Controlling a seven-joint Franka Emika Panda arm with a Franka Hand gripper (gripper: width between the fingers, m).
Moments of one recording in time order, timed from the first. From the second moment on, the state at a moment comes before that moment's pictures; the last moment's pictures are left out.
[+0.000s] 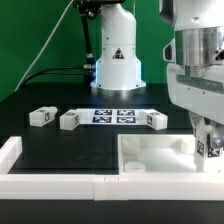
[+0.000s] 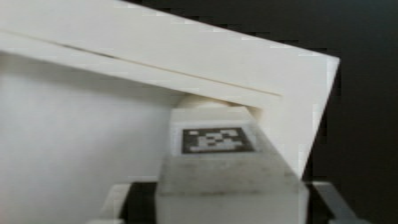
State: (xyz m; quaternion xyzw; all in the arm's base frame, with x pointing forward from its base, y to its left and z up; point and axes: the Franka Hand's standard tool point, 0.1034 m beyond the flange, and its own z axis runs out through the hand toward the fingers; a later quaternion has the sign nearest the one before) arm 0.625 0.118 0.069 -0.76 0.64 -0.01 0.07
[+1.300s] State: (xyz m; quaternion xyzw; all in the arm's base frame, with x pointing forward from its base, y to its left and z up) arm 0.630 0.122 0.071 -0.98 0.18 -0.03 0.05
